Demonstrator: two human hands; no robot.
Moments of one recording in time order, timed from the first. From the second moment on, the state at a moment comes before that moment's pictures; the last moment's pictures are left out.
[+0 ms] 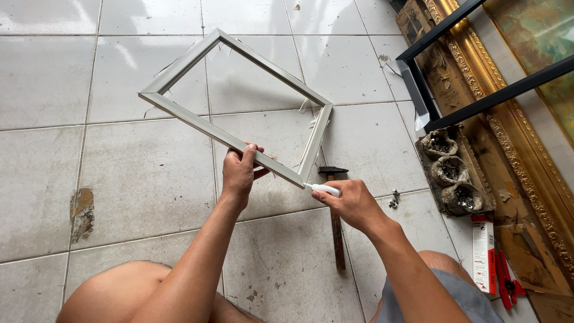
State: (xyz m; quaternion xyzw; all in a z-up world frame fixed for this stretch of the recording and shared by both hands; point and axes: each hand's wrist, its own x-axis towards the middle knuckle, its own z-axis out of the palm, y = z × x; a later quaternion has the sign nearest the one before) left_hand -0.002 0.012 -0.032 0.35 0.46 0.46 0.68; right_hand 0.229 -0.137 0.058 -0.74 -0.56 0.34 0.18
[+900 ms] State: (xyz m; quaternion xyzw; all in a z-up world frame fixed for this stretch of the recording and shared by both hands) left_hand -0.072 -0.041 0.051 0.71 0.45 0.51 0.16; right_hand 0.271 -0.157 0.059 -0.67 -0.16 0.13 0.71
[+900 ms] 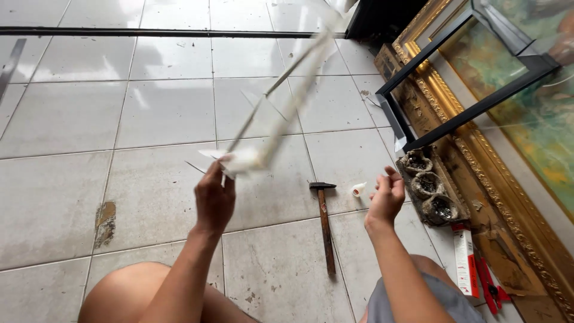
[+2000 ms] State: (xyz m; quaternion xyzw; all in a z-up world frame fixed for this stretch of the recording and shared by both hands) left_hand -0.017 -0.085 0.003 0.18 0.27 0.45 0.83; right_hand 0.183 -0.176 0.083 -0.48 -0.33 0.60 0.55
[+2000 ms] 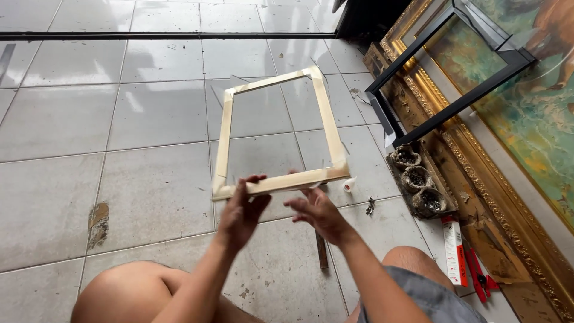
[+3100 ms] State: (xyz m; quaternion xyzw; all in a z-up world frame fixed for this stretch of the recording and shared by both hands) left_hand 0.001 -0.079 0.028 0.51 0.36 0.43 0.66; right_hand 0.209 -0.170 0.044 -0.51 -0.37 0.47 0.62
